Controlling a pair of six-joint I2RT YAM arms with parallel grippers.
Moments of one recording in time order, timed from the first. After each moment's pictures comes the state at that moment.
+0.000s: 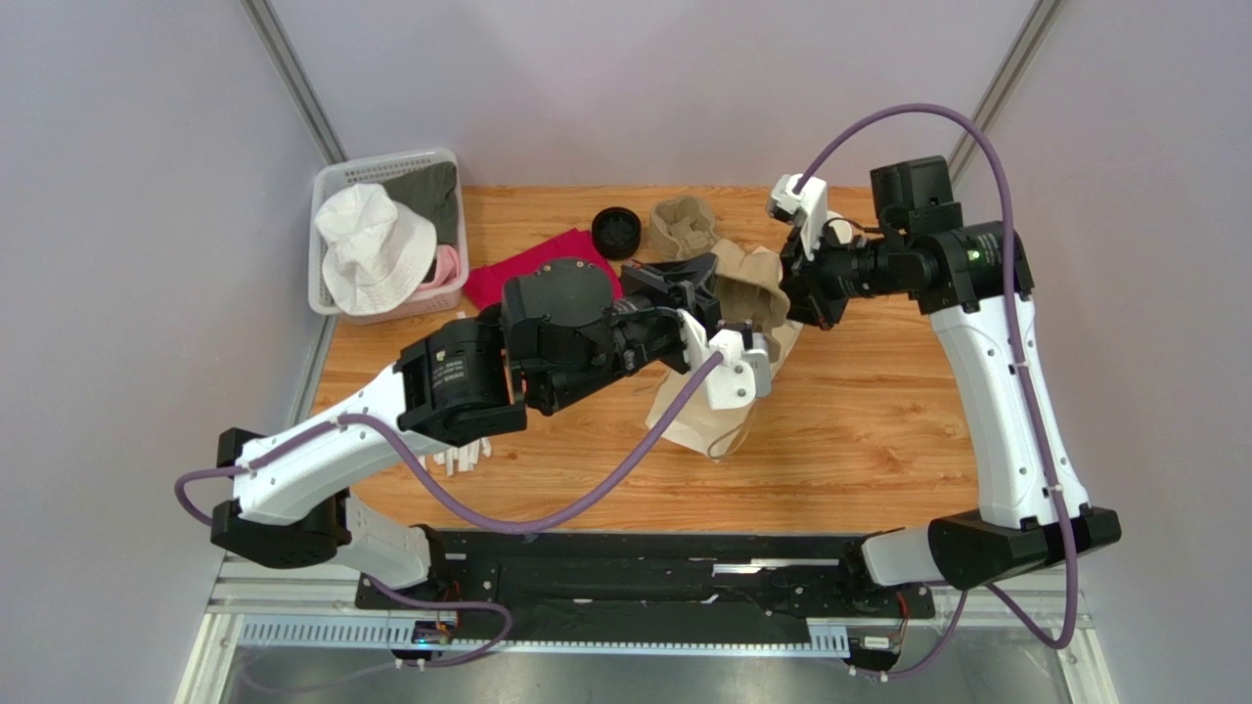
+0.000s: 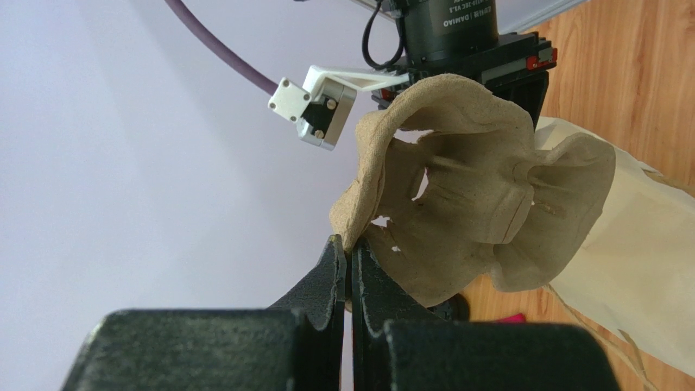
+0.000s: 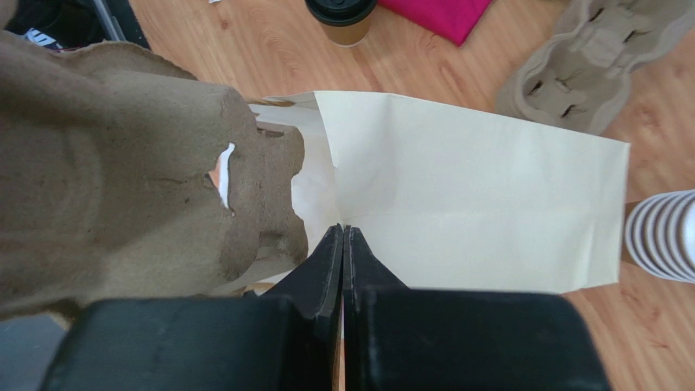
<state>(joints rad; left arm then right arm) -1.33 1.42 1.91 -0.57 -0.34 1.03 0.23 1.38 1.86 -1.32 -0.69 -0.56</state>
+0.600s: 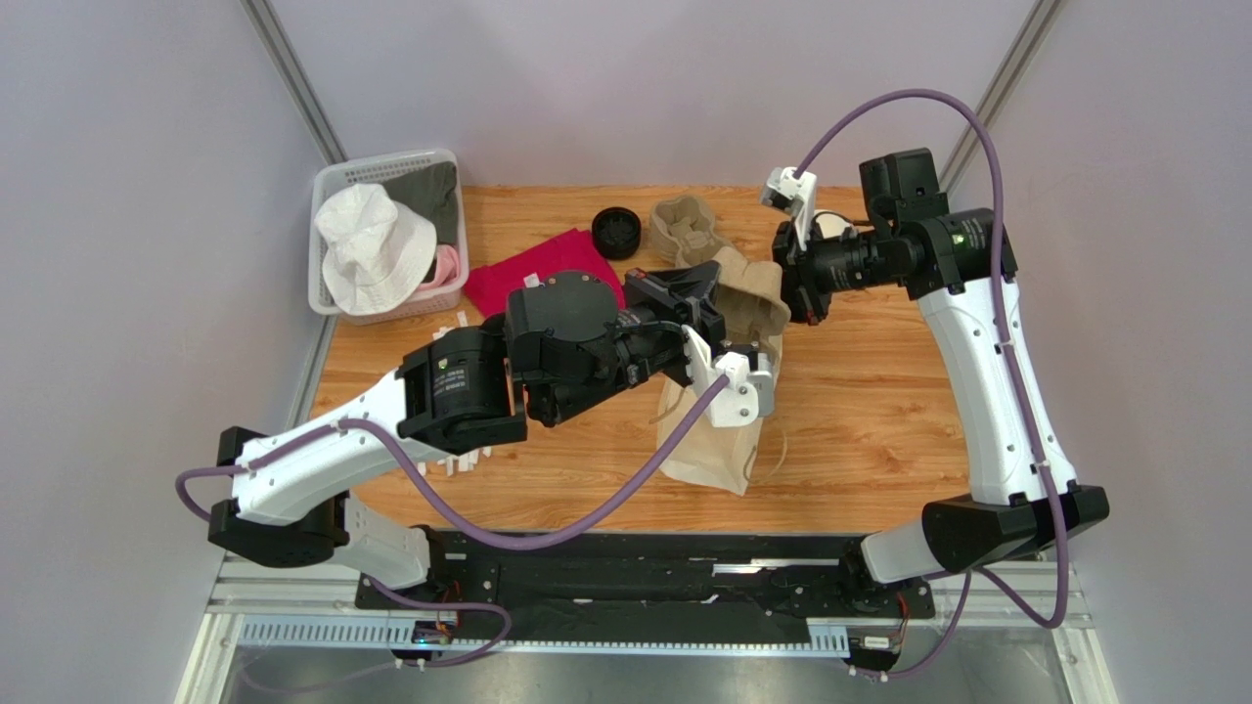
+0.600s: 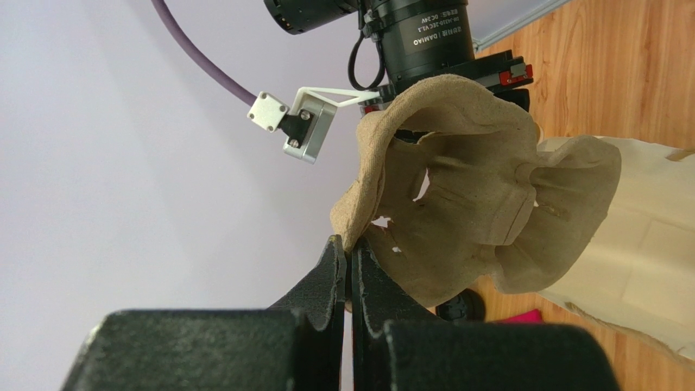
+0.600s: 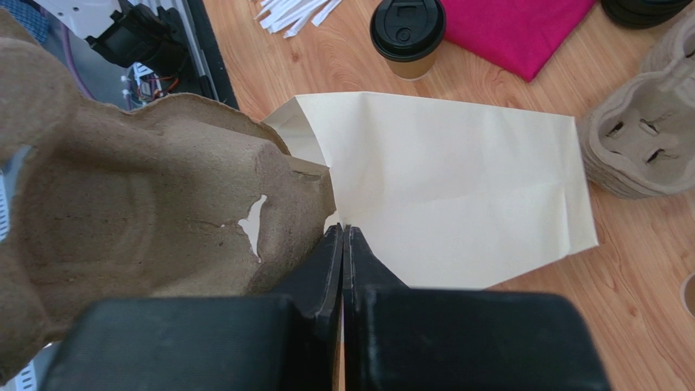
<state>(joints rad) -1.36 1.42 1.89 -0.57 -0.38 1.09 0.23 1.44 1.86 -1.33 -0.86 -0.52</state>
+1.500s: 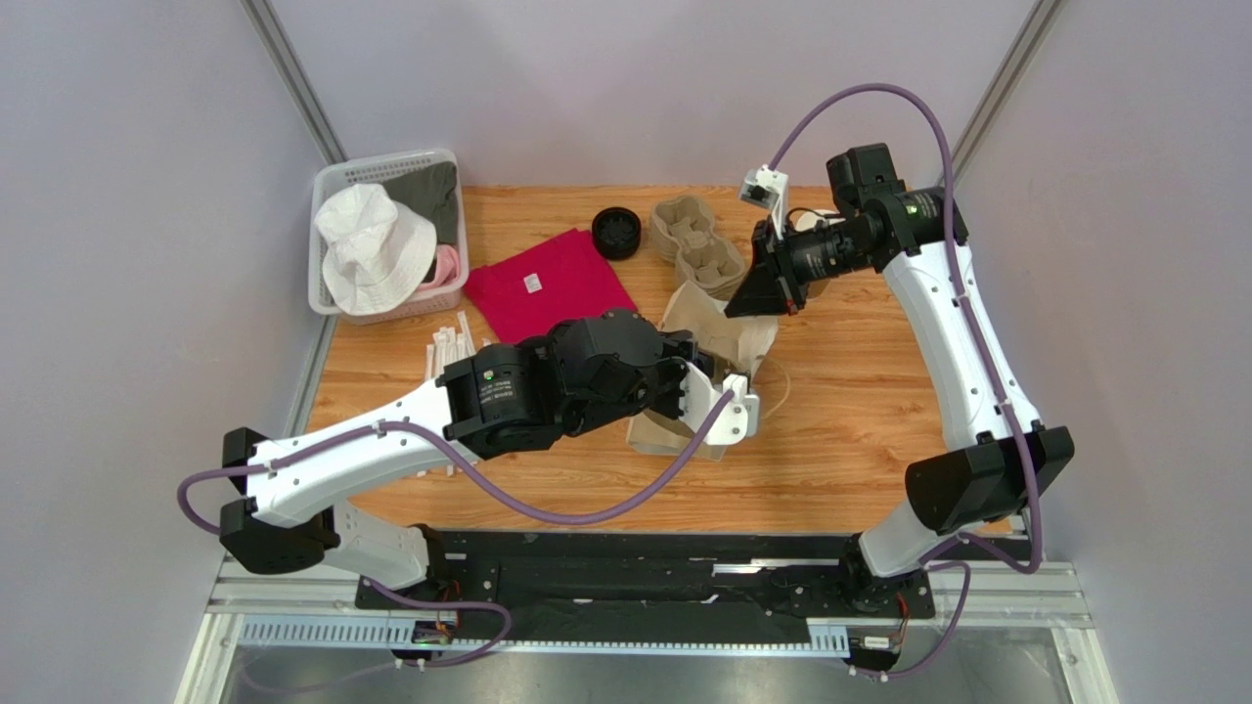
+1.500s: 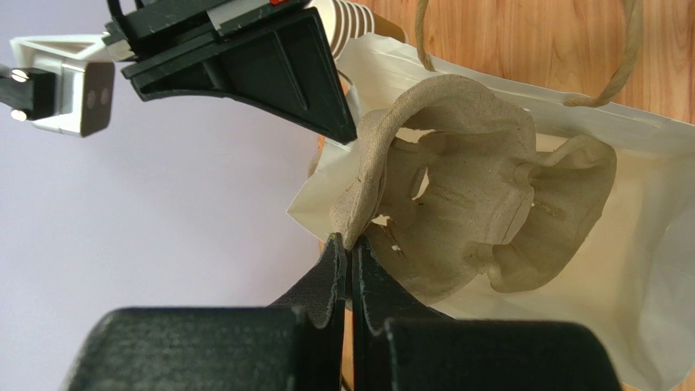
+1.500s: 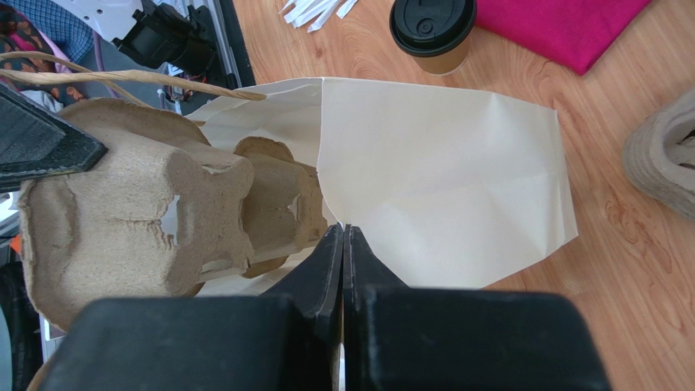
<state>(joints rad) -1.30 1.37 1.61 -0.68 -0.32 0.91 0.23 1.58 1.84 -1.32 -0.96 -0.53</state>
